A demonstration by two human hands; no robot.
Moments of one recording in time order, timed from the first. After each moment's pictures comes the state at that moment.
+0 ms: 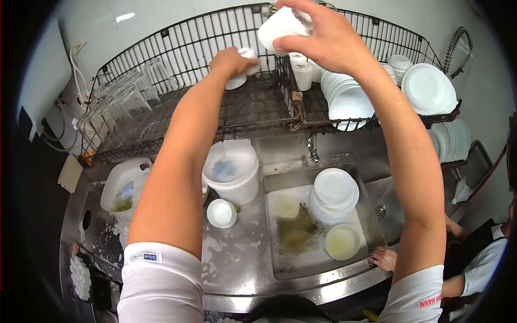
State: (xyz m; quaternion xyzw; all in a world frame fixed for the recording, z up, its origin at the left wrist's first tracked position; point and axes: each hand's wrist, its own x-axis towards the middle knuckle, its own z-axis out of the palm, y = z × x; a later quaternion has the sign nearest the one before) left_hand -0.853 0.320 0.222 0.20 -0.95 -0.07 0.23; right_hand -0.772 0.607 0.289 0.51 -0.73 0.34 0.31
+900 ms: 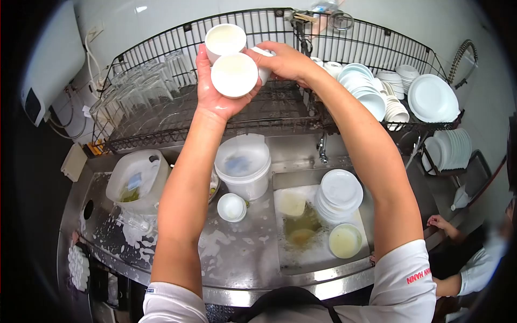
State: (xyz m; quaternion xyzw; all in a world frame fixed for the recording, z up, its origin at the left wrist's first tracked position) left_hand -0.685 0.337 0.203 -0.19 -0.31 -0.93 0.08; right_hand -0.801 0.488 0.241 0.50 -0.71 0.50 -0.03
